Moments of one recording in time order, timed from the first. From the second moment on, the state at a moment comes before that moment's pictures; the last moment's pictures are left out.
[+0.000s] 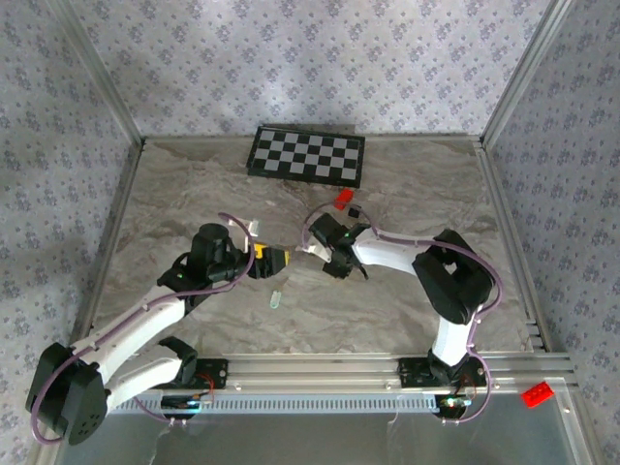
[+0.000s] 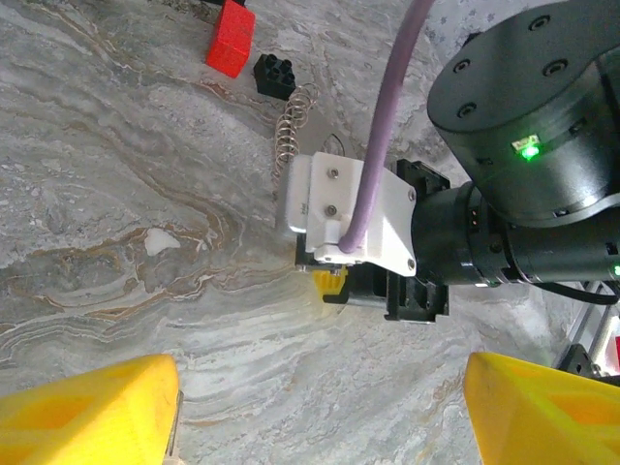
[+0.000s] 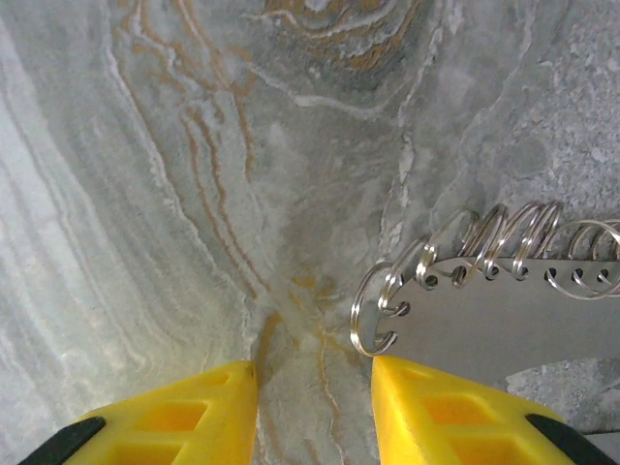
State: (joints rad) left arm -0.56 0.97 0.54 -0.06 0.39 -0.49; right arm 0.78 1.80 1.09 -0.56 0.20 -0.36
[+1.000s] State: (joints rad) left arm -0.55 0.97 0.52 -0.03 0.40 -0.51; right arm 0.73 1.68 1.11 -0.55 0.03 -0.36
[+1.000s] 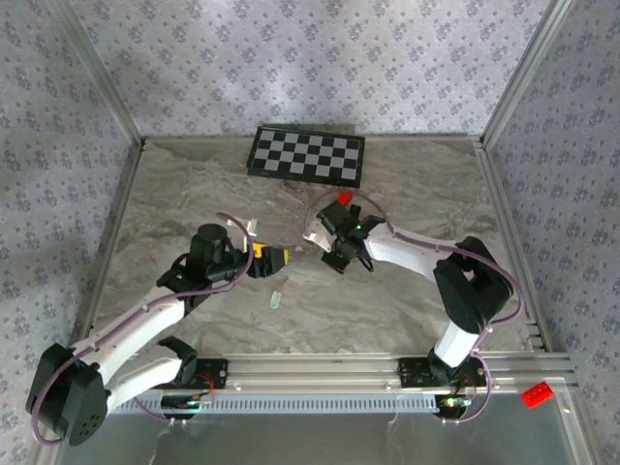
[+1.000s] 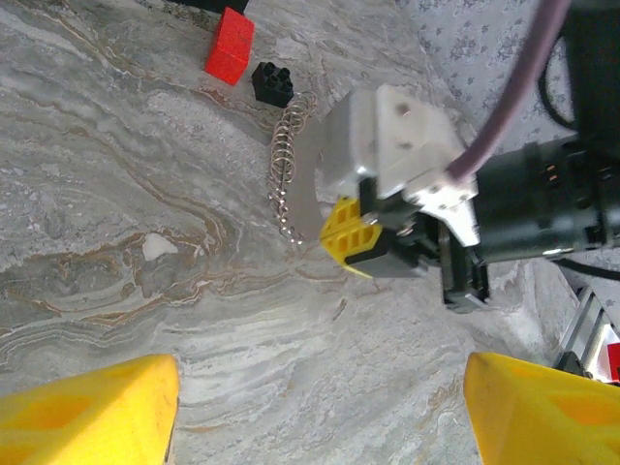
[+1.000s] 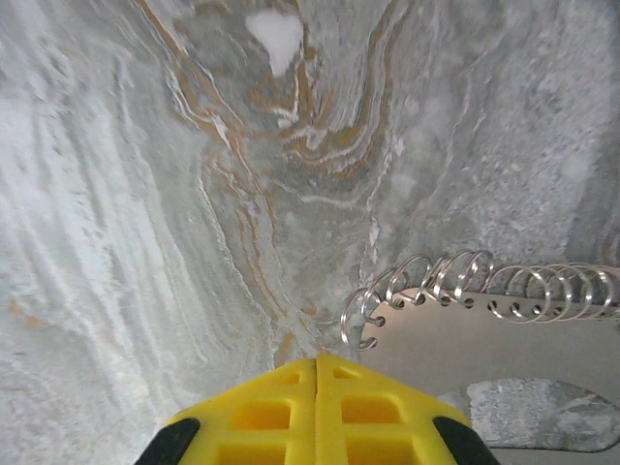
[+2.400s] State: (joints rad) left arm -0.46 0.88 0.44 -0.01 0.46 -0.52; right arm 0.74 1.90 1.30 -0.73 0.14 -0.32
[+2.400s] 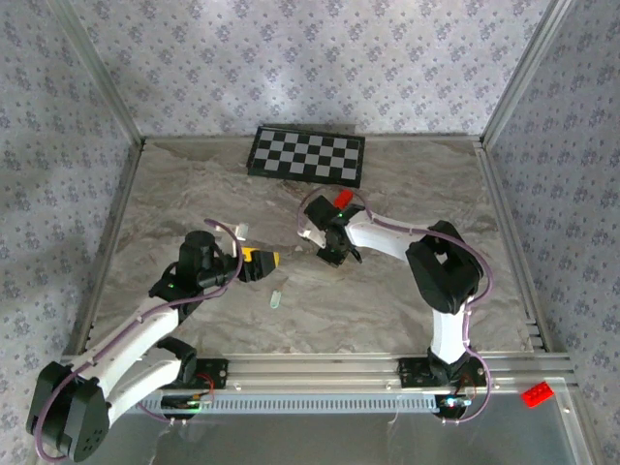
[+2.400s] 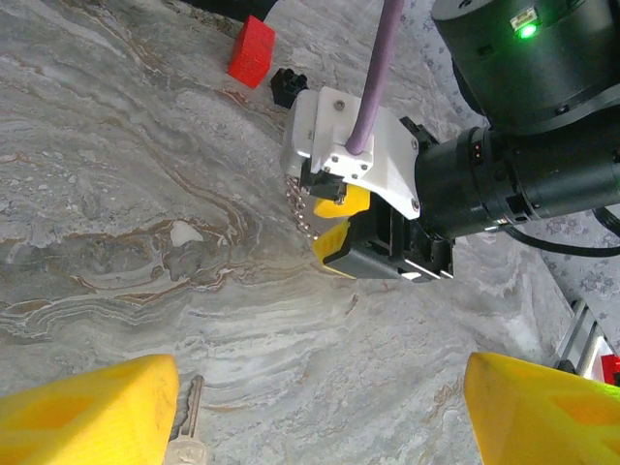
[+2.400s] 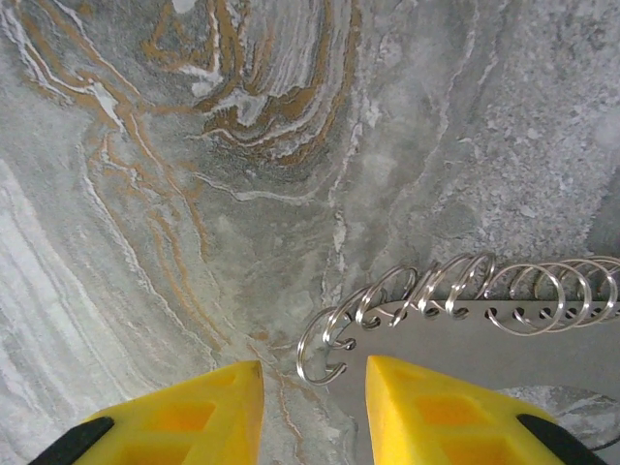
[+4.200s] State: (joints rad) left arm -0.59 0.78 0.50 -0.05 0.46 -0.46; right arm 0.75 1.38 0.97 -0.51 -0.09 -0.34
